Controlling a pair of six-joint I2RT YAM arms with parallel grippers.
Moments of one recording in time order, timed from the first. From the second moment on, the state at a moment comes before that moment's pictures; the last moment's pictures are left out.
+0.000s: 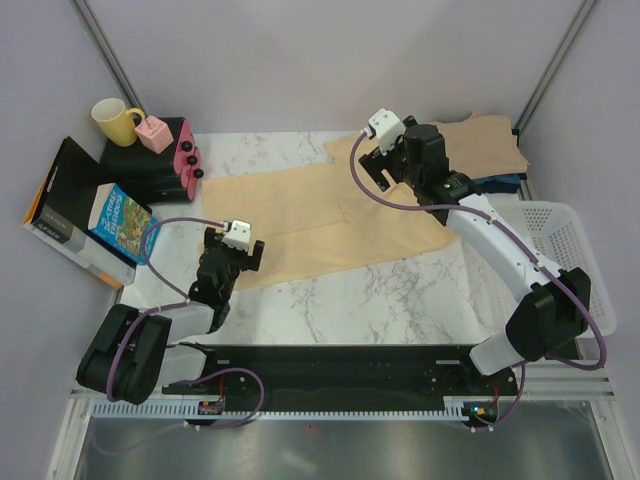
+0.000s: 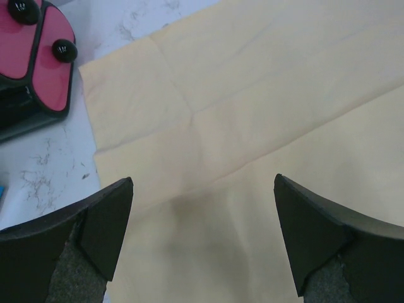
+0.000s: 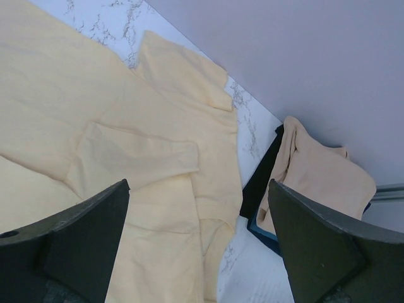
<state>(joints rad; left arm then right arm) -0.31 1.24 0.20 0.83 -0.20 0.23 0.45 1.51 1.39 -0.25 0.12 -0.44</state>
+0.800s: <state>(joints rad) 0.01 1.43 0.16 1.11 0.31 0.11 0.52 1.60 1.44 -0.27 0.15 -0.49</state>
